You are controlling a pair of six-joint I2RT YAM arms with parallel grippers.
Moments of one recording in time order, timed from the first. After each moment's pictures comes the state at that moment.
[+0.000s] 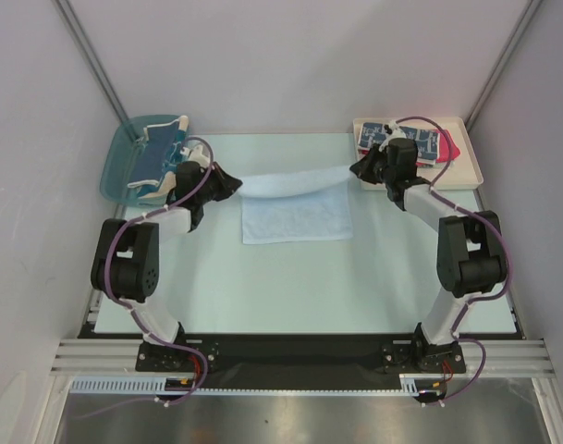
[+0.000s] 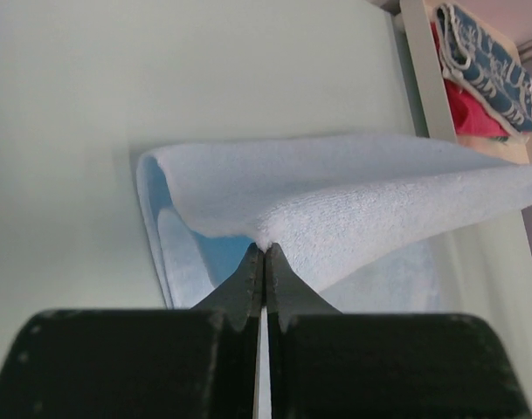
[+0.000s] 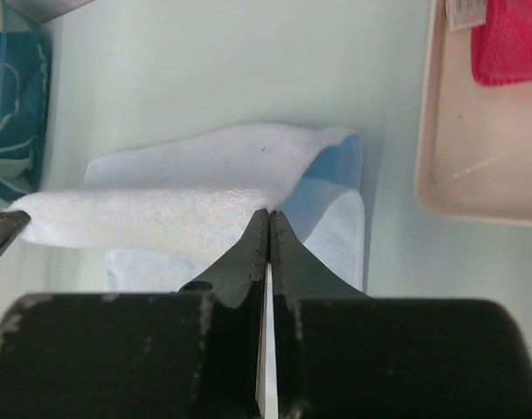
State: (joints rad) left arm -0.13 1.74 0.95 0.43 0.33 -0.57; right arm 0.17 1.79 1.21 0.18 -0.25 0.51
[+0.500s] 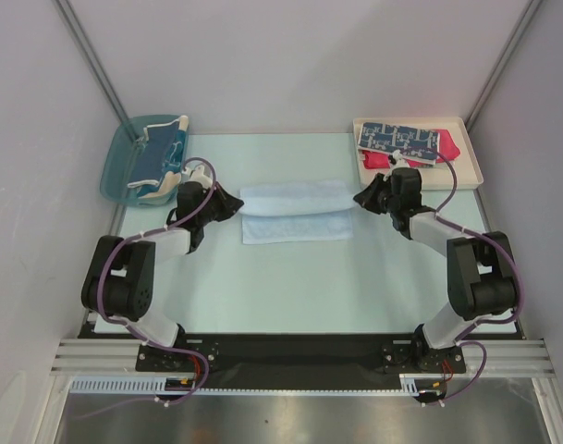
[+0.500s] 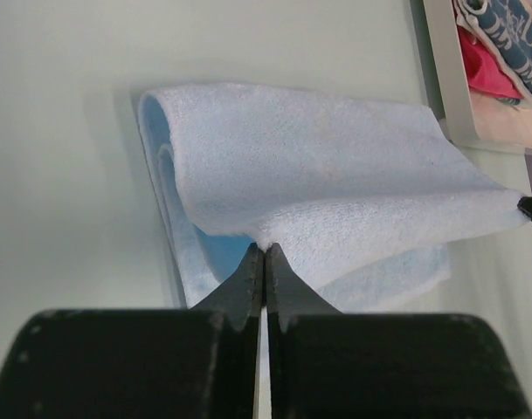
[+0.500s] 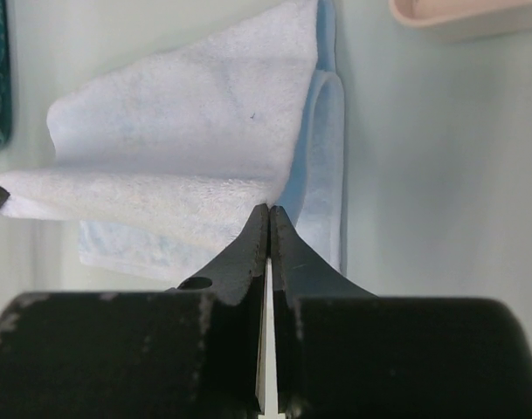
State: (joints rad) left arm -0.17 1.60 0.71 0.48 0.29 -0.58; right arm 0.17 1.61 0.88 0.23 -0.24 0.55
